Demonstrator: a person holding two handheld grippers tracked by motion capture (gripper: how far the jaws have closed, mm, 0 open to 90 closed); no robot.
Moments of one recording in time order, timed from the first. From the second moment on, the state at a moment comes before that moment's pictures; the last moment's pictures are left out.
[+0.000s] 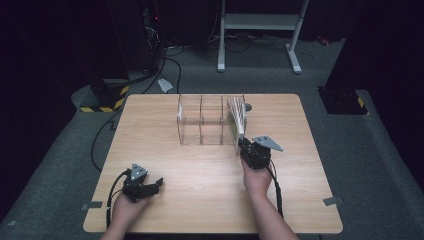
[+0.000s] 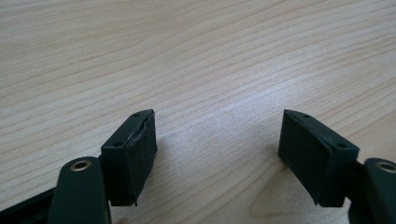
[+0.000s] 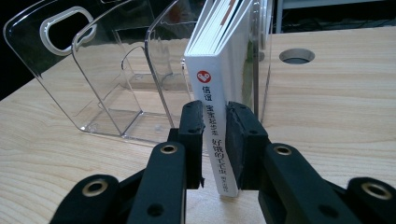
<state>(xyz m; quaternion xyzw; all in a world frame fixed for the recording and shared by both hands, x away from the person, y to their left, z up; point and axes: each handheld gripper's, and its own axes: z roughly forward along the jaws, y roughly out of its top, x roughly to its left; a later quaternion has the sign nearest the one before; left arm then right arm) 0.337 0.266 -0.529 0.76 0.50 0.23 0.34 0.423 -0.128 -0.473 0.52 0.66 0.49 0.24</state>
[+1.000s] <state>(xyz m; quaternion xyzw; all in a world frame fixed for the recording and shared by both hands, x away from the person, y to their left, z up) 0.337 0.266 -0.529 0.76 0.50 0.23 0.34 0.419 -0.128 -0.468 0.50 0.67 0.49 0.24</state>
